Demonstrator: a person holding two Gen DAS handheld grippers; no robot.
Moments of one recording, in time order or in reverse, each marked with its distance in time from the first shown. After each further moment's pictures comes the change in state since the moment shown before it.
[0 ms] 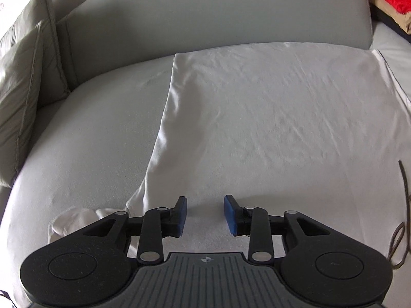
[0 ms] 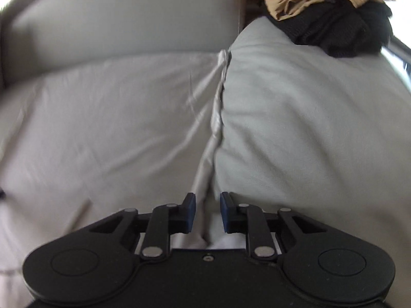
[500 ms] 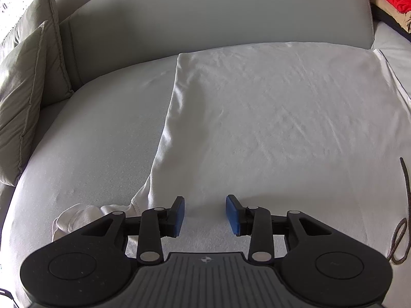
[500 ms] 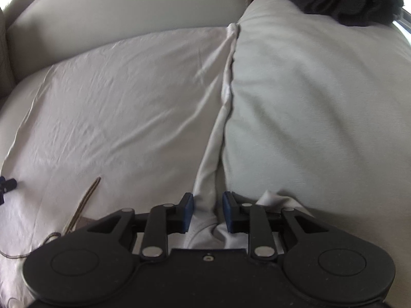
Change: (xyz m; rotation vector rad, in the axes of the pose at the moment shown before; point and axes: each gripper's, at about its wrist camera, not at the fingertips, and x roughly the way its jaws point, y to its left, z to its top) left arm -0.001 0.006 -0.004 -0.005 -0.001 0.012; right arm 0.008 -0.003 -0.010 0.025 0.089 0.105
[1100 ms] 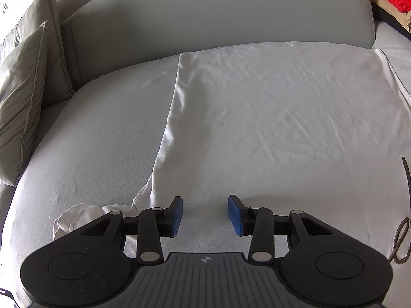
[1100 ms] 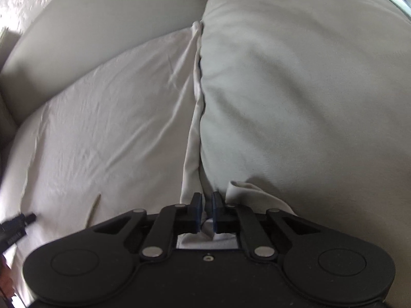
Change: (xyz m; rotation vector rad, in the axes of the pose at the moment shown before) left arm 0.000 -0.001 0.001 0.005 -0.001 0.003; right arm -0.005 -0.036 -0.006 0.204 0.011 0.097
